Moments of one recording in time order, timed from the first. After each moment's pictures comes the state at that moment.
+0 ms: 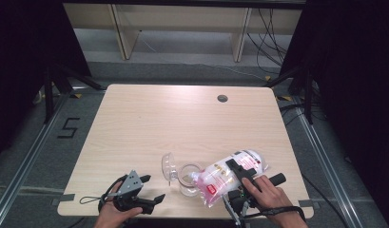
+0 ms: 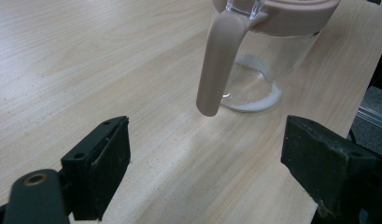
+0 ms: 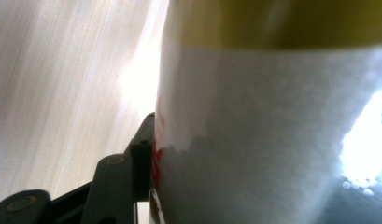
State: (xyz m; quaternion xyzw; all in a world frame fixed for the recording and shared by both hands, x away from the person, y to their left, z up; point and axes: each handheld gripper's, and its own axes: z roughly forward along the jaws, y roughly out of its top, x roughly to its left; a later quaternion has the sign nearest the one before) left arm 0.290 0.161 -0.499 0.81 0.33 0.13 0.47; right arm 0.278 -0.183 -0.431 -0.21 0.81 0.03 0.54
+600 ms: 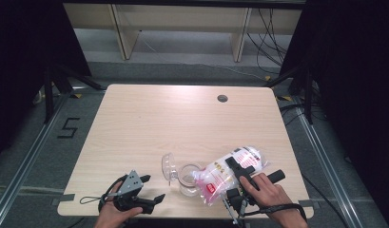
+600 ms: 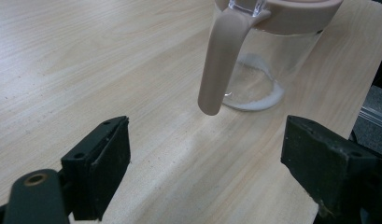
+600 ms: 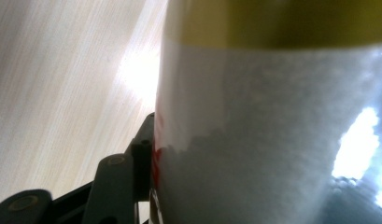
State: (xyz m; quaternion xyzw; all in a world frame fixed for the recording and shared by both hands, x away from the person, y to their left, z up) left arm 0.290 0.161 -0.499 0.81 0.33 0.13 0.47; right arm 0.282 -0.181 -0.432 -0.23 0.80 0.01 0.55
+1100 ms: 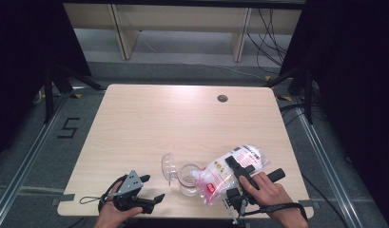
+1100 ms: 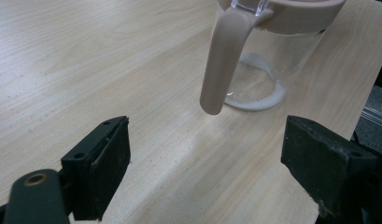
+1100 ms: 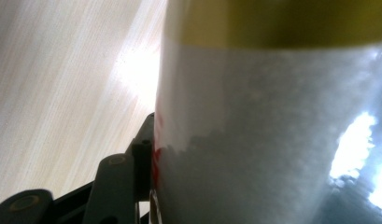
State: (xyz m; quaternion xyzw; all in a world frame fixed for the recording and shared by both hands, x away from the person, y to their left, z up) left arm 0.290 0.161 -0.500 0.81 0.34 0.13 0.47; right arm 0.283 -0.180 -0.429 -0.24 0.80 0.00 0.56
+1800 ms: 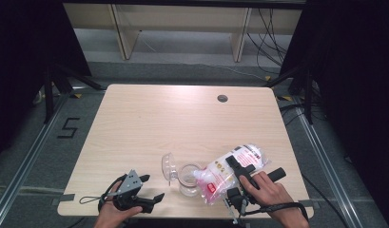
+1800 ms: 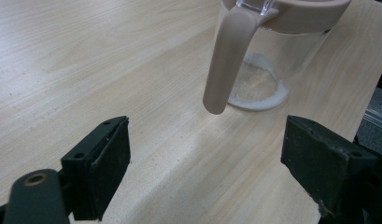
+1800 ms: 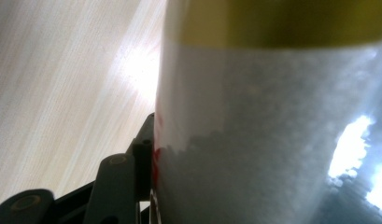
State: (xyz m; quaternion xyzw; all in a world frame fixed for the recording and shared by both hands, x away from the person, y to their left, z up) left arm 0.292 0.163 -0.501 0.80 0.34 0.13 0.47; right arm 0.284 -0.180 -0.427 -0.25 0.79 -0.01 0.56
